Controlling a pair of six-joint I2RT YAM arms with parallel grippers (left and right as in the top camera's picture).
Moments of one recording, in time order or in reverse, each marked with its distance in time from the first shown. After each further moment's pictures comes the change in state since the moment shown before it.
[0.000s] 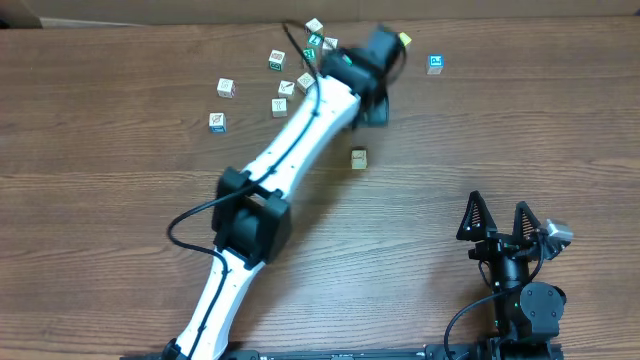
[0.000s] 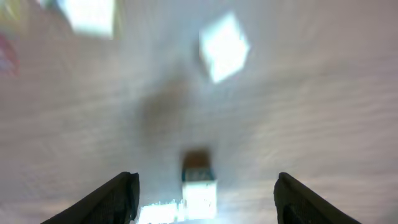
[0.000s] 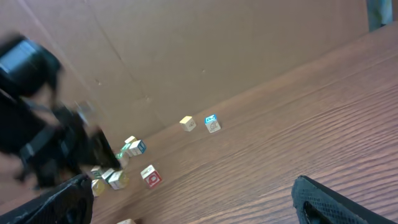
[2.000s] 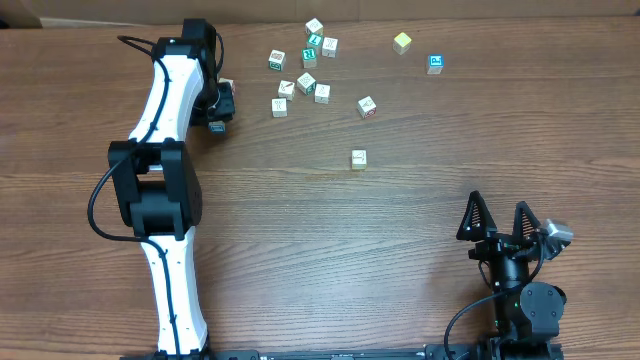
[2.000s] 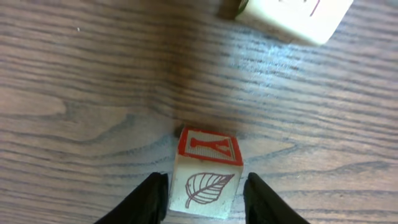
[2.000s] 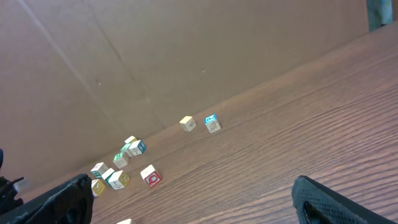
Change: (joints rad) left arm 0.571 -0.008 -0.285 0.066 0.013 0.357; right arm 0.000 0.000 0.000 0.000 0.000 0.000
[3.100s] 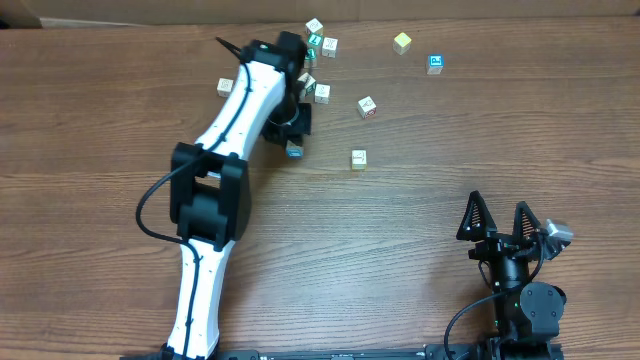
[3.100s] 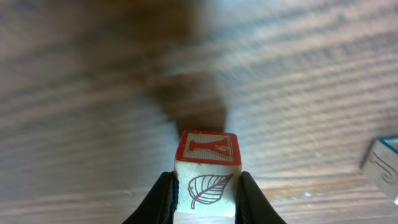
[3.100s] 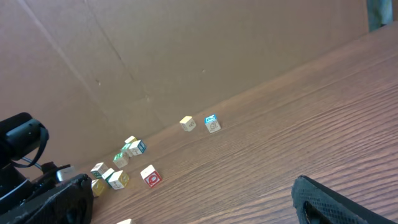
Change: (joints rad) left arm -0.312 -0.004 0.033 -0.178 0.159 -0.068; right arm 0.000 0.000 0.000 0.000 0.000 0.000
